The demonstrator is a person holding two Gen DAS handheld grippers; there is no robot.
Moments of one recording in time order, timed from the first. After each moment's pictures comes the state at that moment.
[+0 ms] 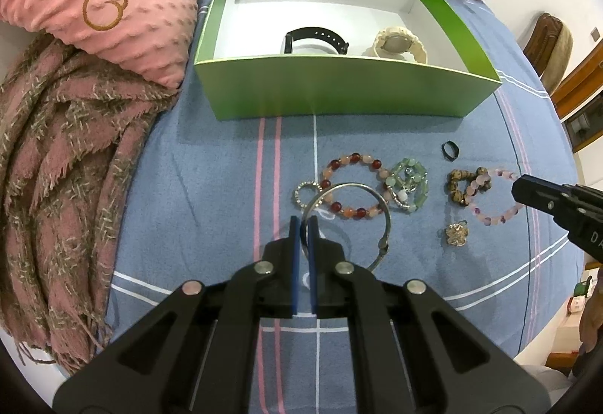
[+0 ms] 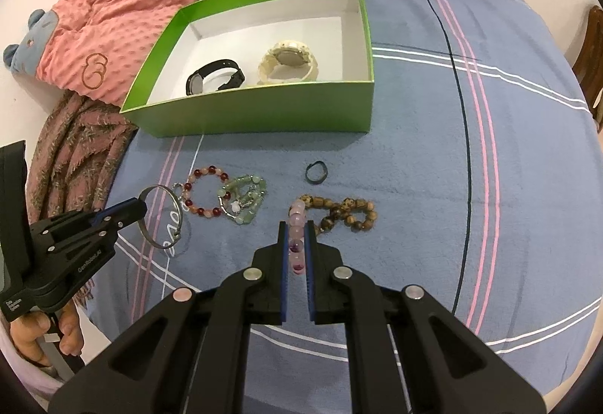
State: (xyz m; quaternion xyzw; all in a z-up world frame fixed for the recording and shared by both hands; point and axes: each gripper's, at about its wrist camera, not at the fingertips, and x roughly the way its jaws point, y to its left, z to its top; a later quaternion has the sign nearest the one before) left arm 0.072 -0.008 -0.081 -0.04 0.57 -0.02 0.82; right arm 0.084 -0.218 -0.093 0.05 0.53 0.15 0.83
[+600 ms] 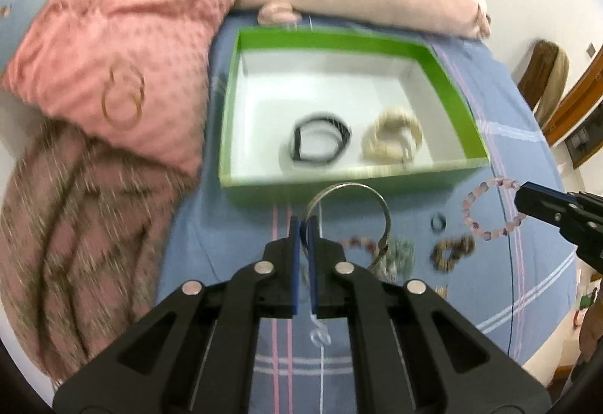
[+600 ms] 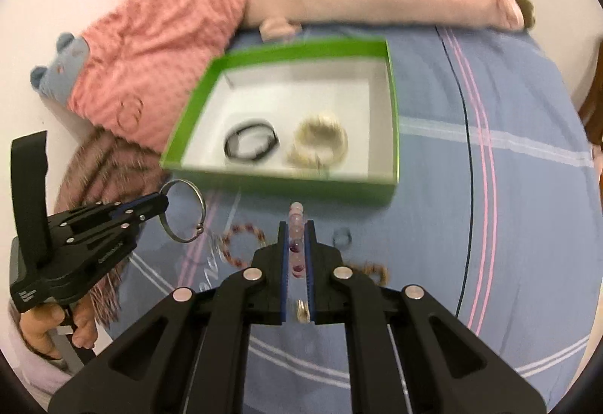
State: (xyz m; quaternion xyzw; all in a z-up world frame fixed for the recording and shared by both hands) left arm 0.111 0.006 -0.022 -0.04 0.51 -0.01 0.86; right arm 0.105 -0.199 -0.026 0.05 0.47 0.19 0.86
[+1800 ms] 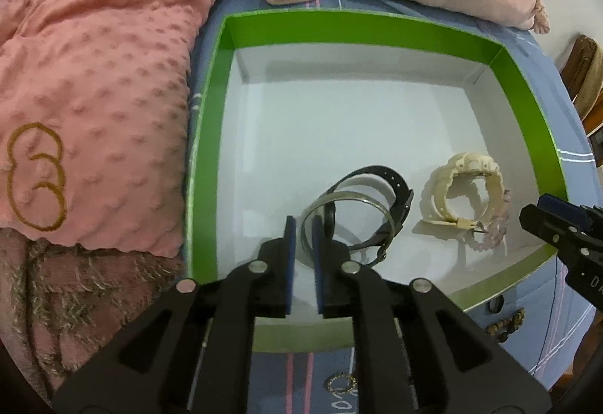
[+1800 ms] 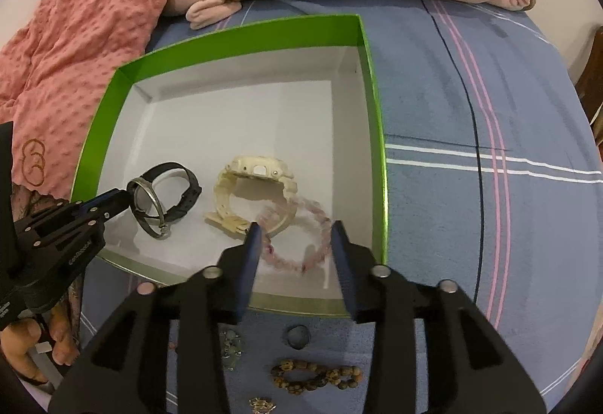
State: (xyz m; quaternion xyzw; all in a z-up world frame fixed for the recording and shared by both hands) left arm 0.221 0.016 -0.082 -0.02 0.56 0.03 0.83; right arm 0.213 -0.185 -0.089 0.04 0.53 0.11 0.84
